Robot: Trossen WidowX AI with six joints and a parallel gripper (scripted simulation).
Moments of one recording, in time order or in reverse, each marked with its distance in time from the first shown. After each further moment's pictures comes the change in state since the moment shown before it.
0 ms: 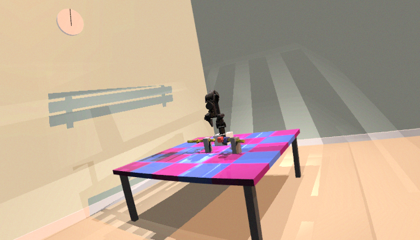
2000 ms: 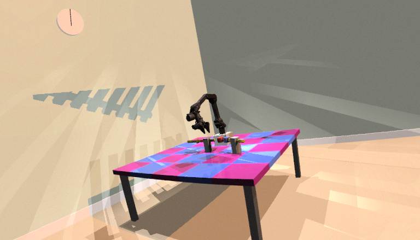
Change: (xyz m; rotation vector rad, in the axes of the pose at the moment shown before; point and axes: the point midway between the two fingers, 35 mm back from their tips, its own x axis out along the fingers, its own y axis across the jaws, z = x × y) arm 0.047 -0.113 0.027 1.196 0.249 0.352
